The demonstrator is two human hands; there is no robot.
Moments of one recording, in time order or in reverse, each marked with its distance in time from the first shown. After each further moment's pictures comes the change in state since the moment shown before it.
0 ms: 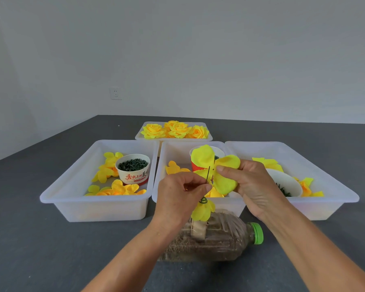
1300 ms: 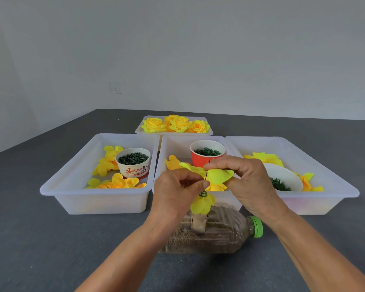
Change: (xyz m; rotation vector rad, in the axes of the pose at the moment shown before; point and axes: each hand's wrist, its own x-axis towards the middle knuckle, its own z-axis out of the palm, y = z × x) left_hand -0.002 -0.011 -0.002 -0.063 0.040 -0.073; right_hand -0.018 -0.002 0.003 -0.402 -0.147 -0.461
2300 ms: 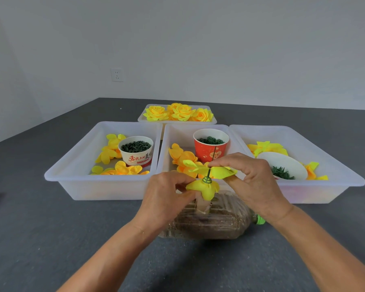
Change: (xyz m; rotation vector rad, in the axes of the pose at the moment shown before) left_hand -0.017 -0.017 -0.024 0.421 -0.100 0.177; right_hand -0.015 0.020 0.002 -0.242 -0.014 -0.214
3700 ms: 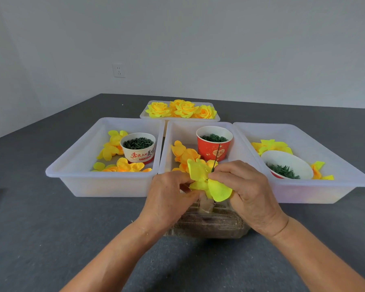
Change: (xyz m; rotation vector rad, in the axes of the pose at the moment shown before) left_hand -0.003 -0.004 0.003 0.025 0.045 0.020; right_hand -0.014 0.011 0.017 -0.379 0.019 -0.320
